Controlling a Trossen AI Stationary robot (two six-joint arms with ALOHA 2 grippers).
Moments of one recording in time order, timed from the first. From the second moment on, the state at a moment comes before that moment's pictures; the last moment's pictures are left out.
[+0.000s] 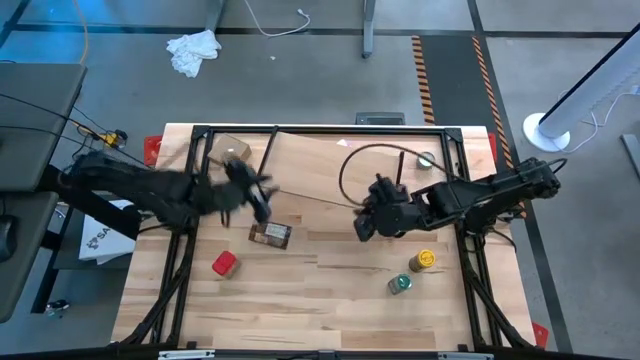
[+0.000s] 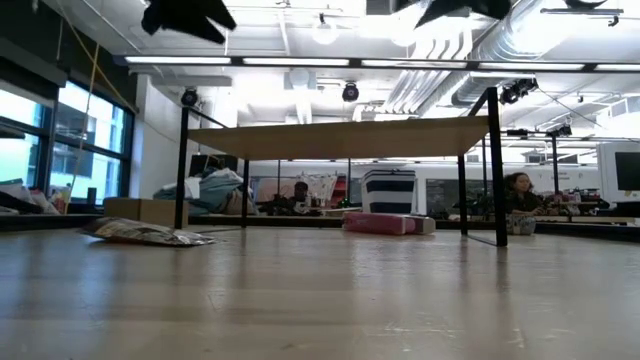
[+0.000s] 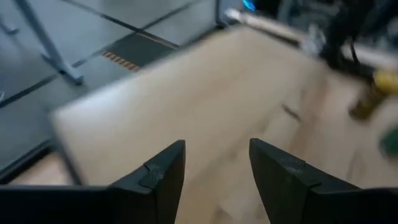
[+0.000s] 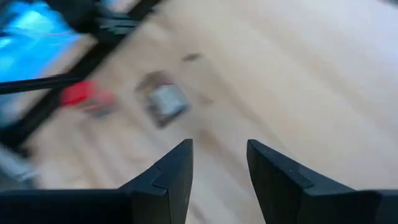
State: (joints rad) left arm -0.23 1.06 1.00 -0.58 -0.73 -0.51; right arm 0.31 1.46 1.42 -0.90 0.54 1.05
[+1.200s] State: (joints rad) left arm 0.74 1.81 1.67 -0.87 -0.07 -0.16; right arm -0.39 1.42 1.42 -0.74 0.03 0.59
